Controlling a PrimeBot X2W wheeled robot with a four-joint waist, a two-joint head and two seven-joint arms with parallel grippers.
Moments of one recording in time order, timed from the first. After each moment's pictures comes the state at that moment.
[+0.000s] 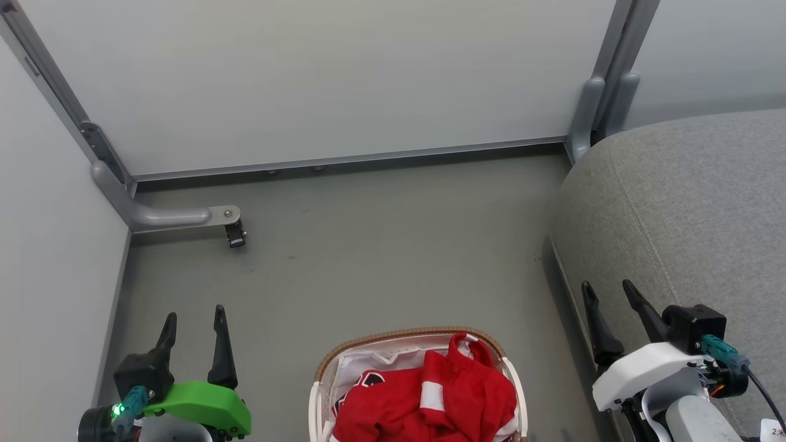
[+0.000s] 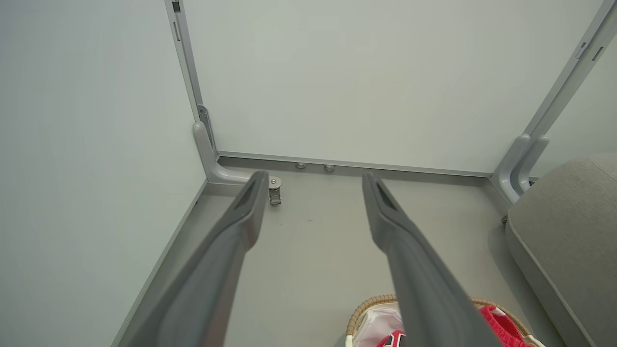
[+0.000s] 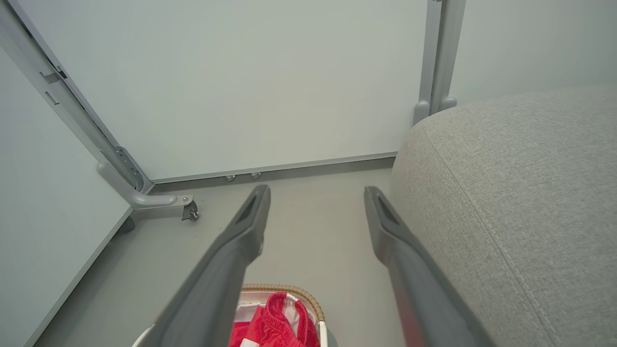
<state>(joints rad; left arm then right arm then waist) -0.07 0.07 -0.05 0.36 -0.25 -0.02 -0.21 -0.14 -0.11 0.08 0.36 0.34 0.13 -0.21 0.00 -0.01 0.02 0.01</state>
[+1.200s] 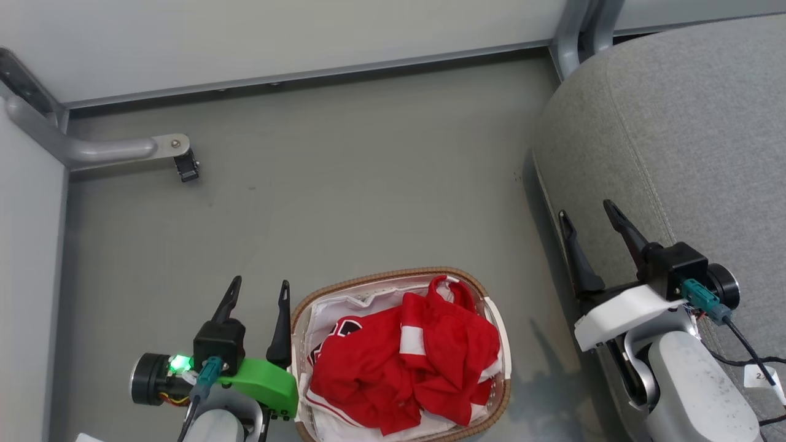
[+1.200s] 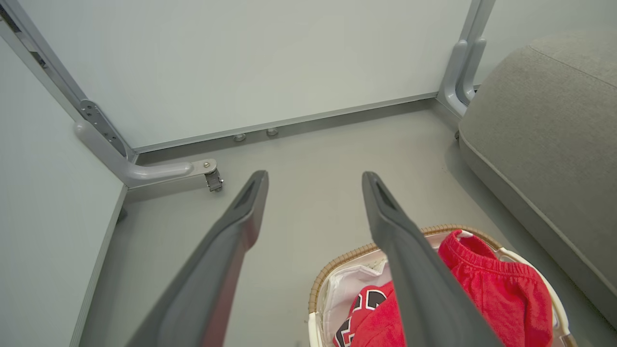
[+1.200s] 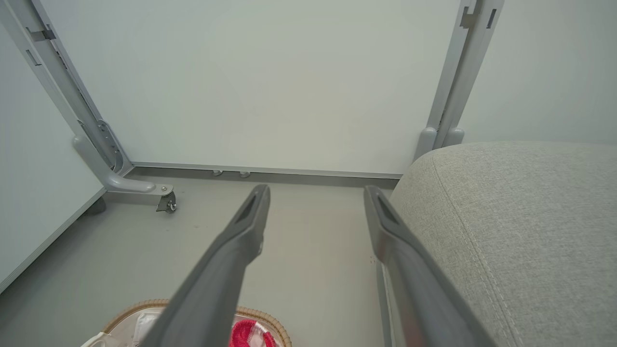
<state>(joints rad) -0.17 0.05 -0.18 0.43 -0.07 -0.04 -0.26 -0.29 -0.12 0.14 0.31 0.19 0.13 -0.26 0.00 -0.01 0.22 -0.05</state>
